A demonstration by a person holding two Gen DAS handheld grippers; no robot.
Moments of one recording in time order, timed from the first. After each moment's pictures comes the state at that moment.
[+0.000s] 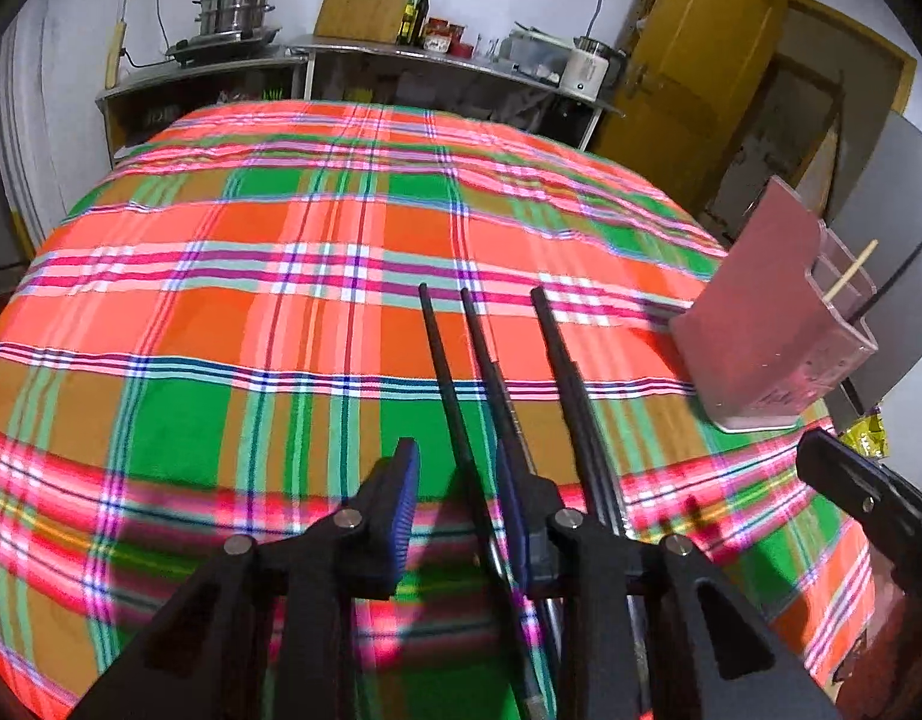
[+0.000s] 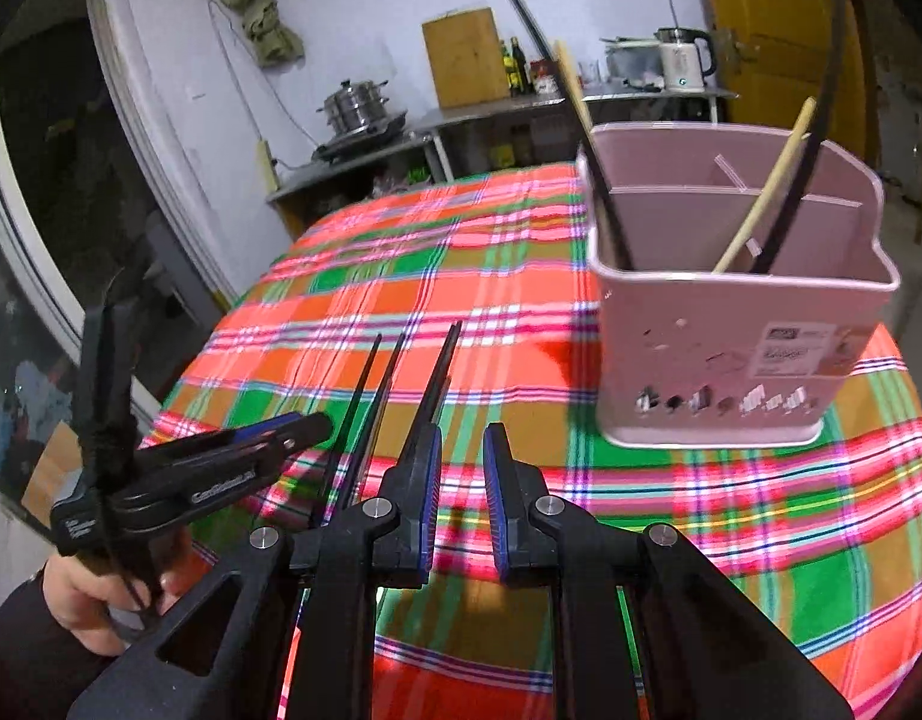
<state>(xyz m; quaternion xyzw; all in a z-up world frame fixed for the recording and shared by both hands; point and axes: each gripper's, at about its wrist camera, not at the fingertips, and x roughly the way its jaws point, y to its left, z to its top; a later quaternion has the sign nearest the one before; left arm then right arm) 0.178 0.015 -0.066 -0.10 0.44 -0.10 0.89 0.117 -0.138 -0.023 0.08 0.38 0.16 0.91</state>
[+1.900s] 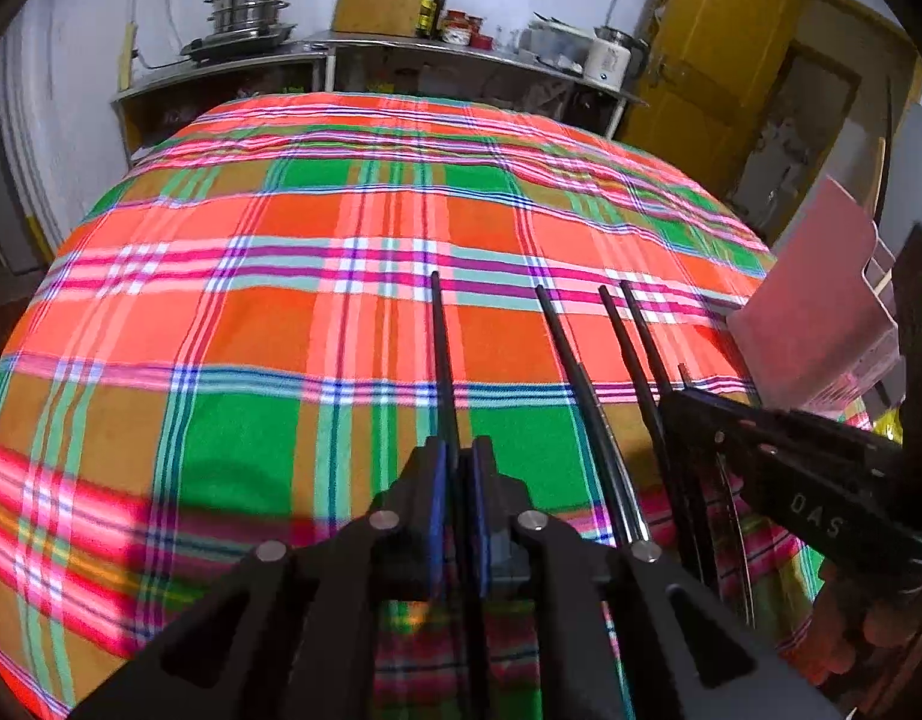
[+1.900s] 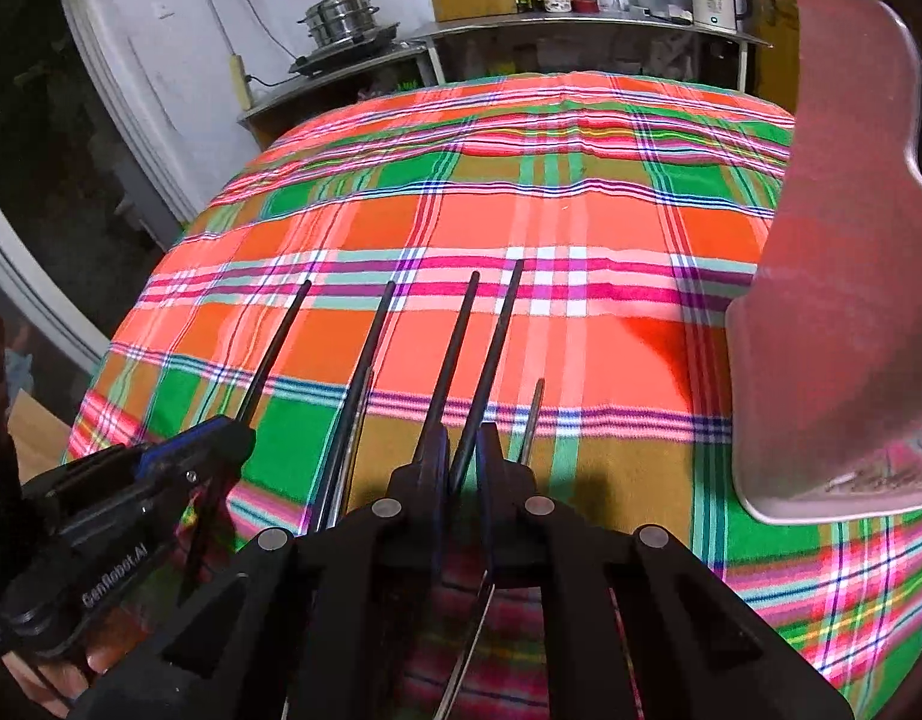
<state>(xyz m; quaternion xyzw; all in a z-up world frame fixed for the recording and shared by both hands) 0.190 0.040 -0.073 -0.07 0.45 -0.08 0.89 0.200 -0.082 -0.083 0.04 0.47 0.15 0.87</state>
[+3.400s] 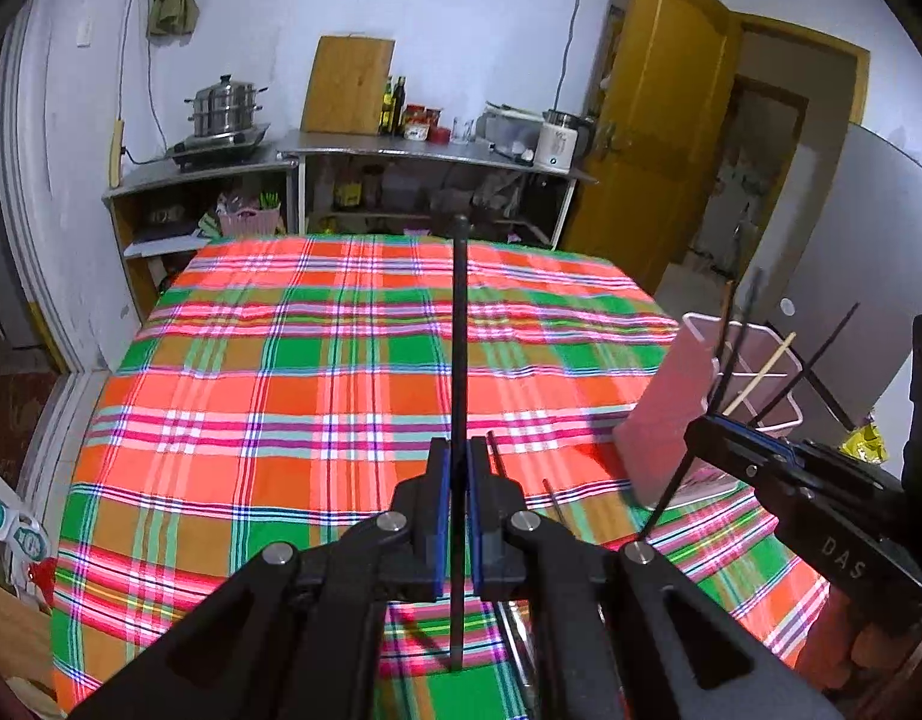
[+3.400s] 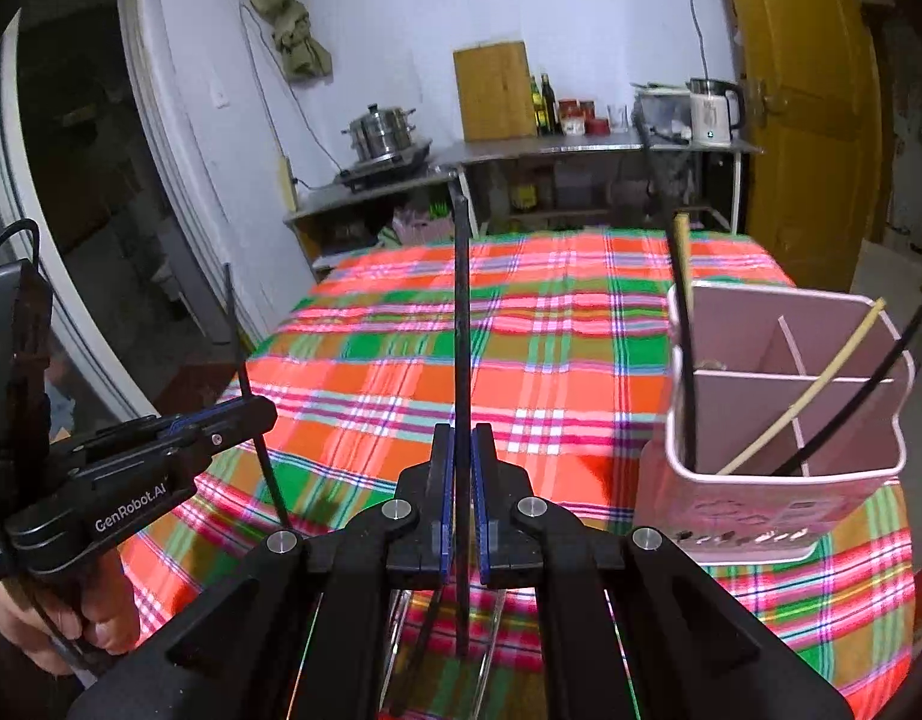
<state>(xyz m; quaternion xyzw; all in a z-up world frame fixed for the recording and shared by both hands) 0.156 0.029 0.054 -0.06 0.35 -0.11 0.93 0.139 -0.112 0.038 0.06 0.34 0.17 0.92</state>
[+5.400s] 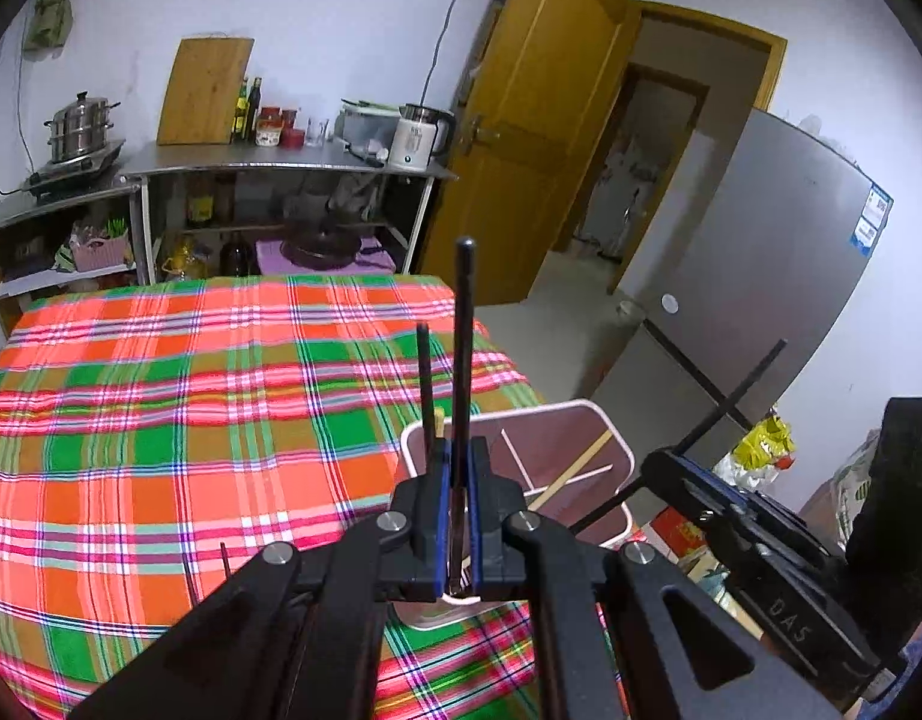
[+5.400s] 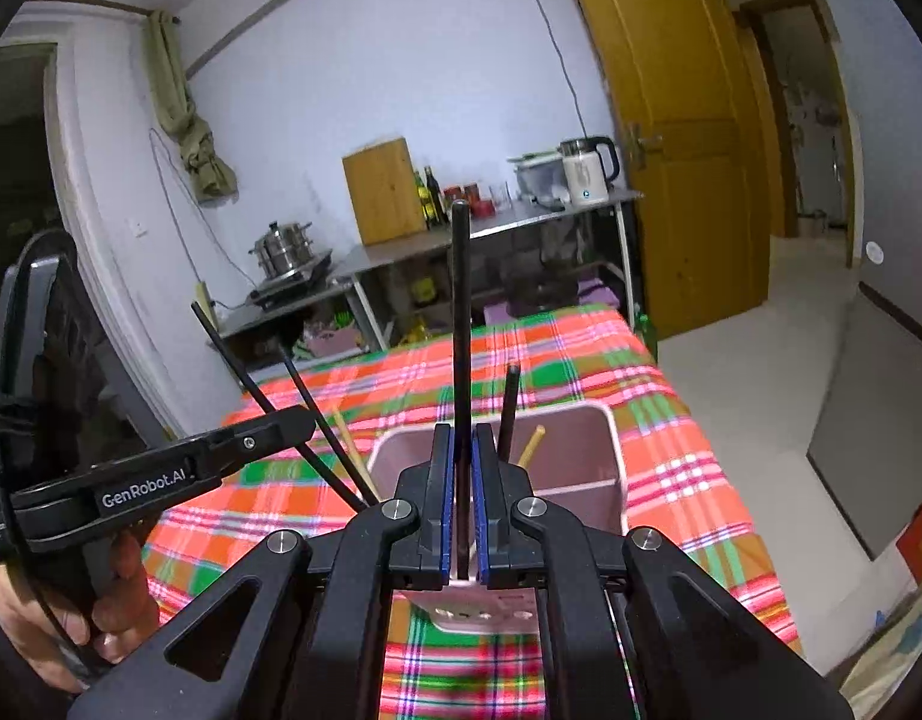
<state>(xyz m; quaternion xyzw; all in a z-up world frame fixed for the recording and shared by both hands) 0.221 -0.122 0.093 -0.07 0.35 -0.25 0.90 0.136 -0.251 0.084 0.13 0.27 0.07 0.95</state>
